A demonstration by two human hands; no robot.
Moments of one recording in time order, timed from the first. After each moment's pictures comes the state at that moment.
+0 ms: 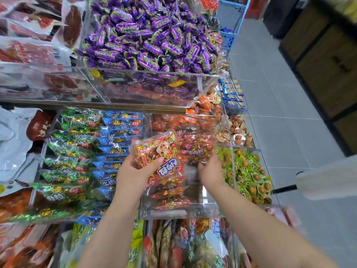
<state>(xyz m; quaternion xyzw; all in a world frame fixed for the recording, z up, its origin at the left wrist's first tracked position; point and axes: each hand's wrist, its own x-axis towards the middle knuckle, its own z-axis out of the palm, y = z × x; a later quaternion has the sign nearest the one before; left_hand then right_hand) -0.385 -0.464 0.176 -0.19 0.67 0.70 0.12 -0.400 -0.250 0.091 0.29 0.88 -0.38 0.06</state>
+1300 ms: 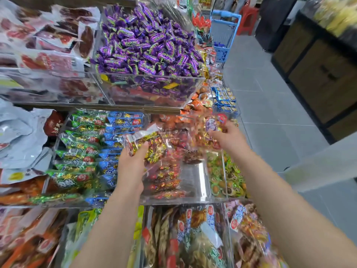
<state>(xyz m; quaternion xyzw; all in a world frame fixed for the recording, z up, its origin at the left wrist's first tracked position) -0.375 -0.455 0.193 -0.27 0.62 0.73 0.05 -0.393 -0.214 0.238 0.21 0.83 -0.51 -0.01</state>
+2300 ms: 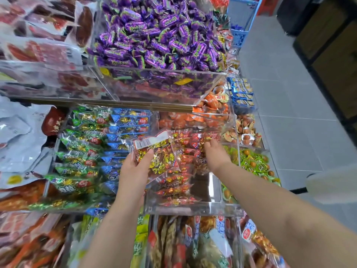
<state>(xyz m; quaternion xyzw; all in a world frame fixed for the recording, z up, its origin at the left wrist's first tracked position) -0.380 -0.468 0.172 -0.25 0.67 0.69 0.08 -0.440 -0.238 0.113 0.02 0.99 -0.04 0.14</state>
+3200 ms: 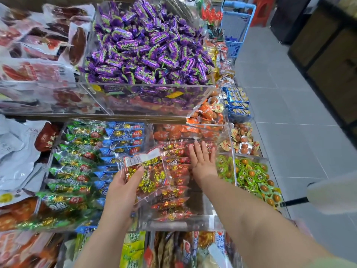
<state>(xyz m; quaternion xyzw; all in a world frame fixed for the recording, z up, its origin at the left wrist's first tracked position) -0.372 -0.471 0.188 -0.27 0.67 0.68 0.10 -0.448 -0.254 0.080 -0.01 0.98 0.08 0.16</state>
